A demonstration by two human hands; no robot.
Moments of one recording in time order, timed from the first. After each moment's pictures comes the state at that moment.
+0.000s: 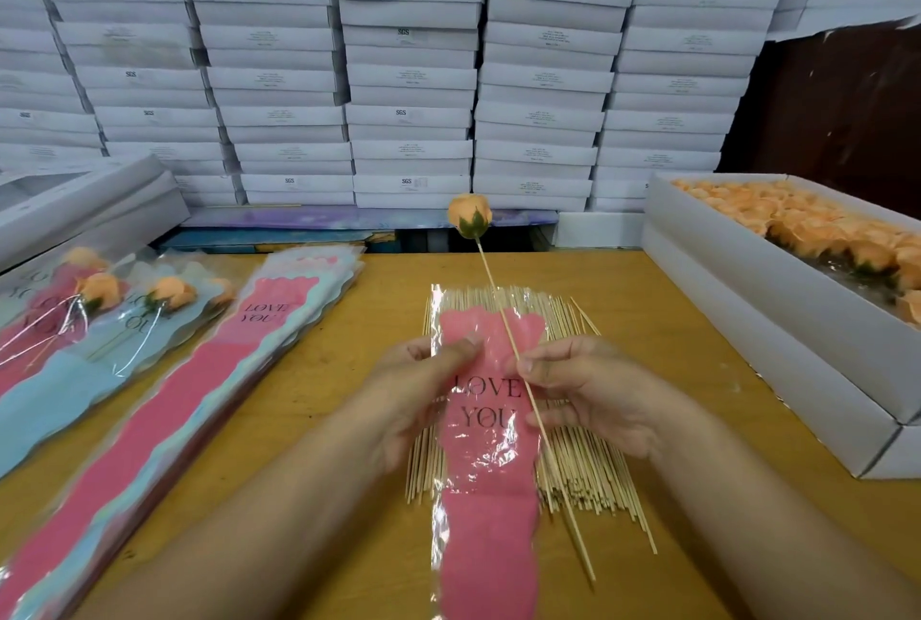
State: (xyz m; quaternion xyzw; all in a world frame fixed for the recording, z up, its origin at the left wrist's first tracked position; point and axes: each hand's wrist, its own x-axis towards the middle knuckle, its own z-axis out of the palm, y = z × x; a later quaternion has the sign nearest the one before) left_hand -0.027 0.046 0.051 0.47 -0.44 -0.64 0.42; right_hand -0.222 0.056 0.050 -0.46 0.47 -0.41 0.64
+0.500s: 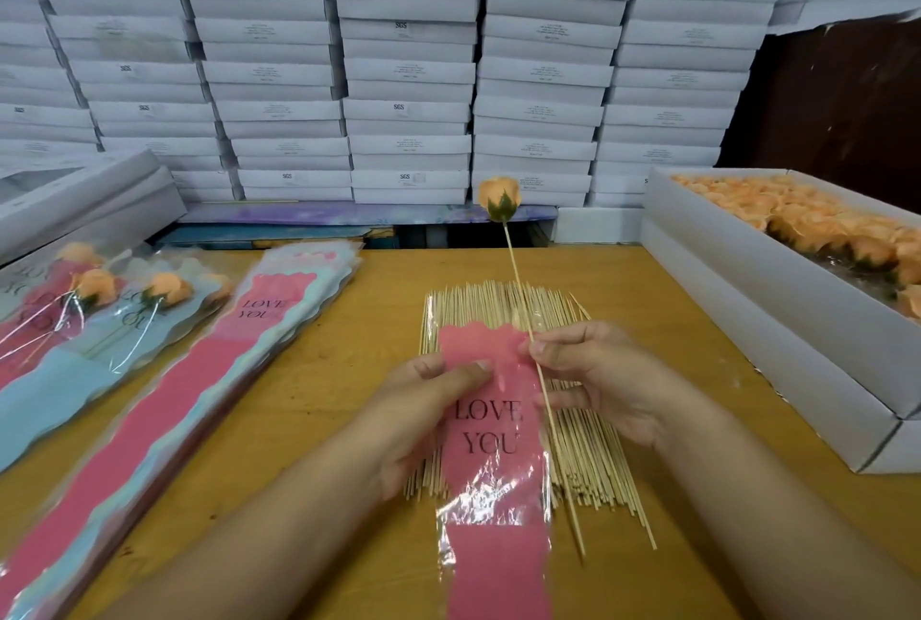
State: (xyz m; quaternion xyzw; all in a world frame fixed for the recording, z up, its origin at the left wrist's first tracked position) left_hand -0.024 0.058 0.036 0.44 -0.47 -0.67 0.38; right_hand -0.229 0.052 0.052 -0.44 0.50 -0.45 0.60
